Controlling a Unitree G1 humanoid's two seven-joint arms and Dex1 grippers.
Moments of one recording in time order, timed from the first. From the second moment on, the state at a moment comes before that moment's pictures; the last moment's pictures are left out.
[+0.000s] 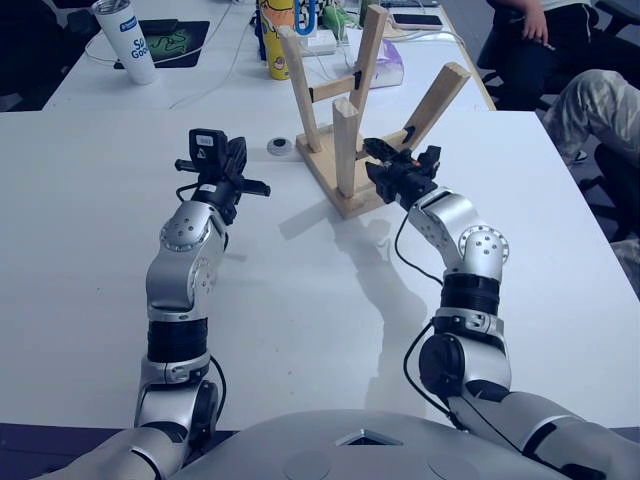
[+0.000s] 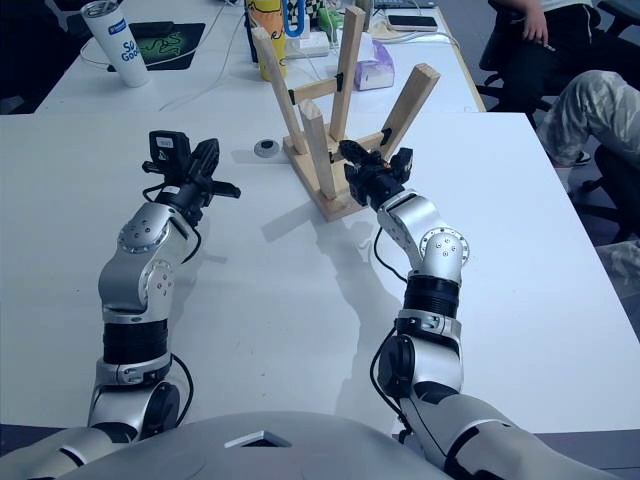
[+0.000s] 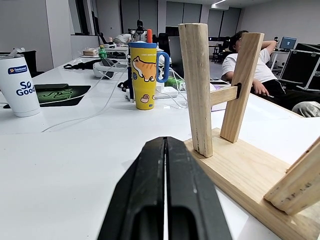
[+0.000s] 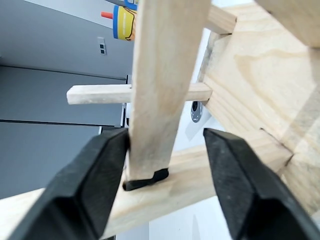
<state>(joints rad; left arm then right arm) -0.31 0.13 0.06 -0.20 -0.17 0.52 -0.11 -0.57 0.03 -0.44 0.30 1.34 0.76 -0.29</state>
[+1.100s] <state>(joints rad) -0.34 0.15 0.16 -0.25 -0.17 0.51 -0.08 -0.42 -0.34 -0.46 0.30 1.53 1.38 0.08</state>
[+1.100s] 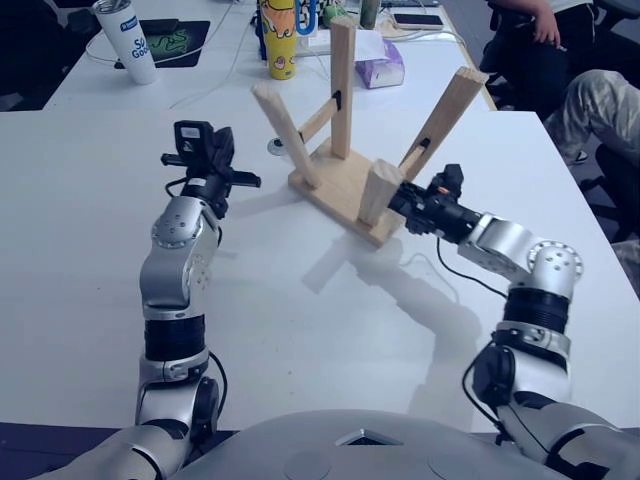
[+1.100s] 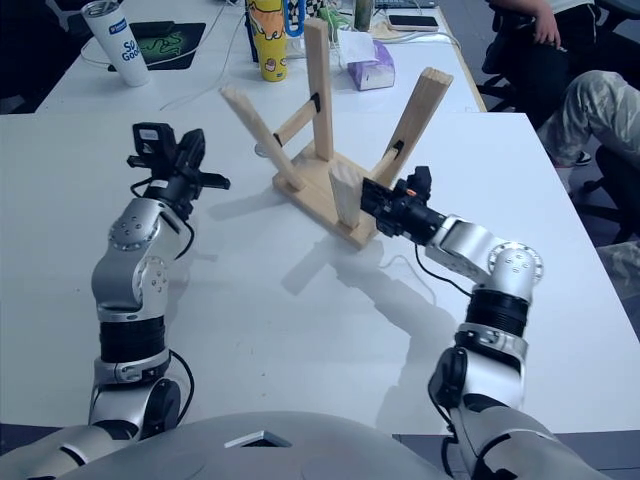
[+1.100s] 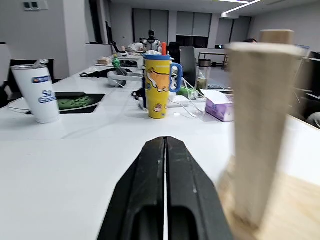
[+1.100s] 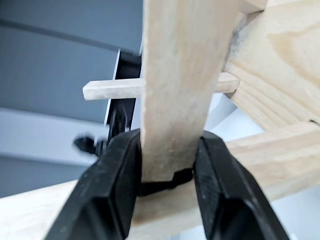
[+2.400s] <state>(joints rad) -0.34 0.28 0.10 -0.07 -0.12 0.41 -0.17 -0.39 -0.79 -0.26 0.28 1.09 1.31 0.78</state>
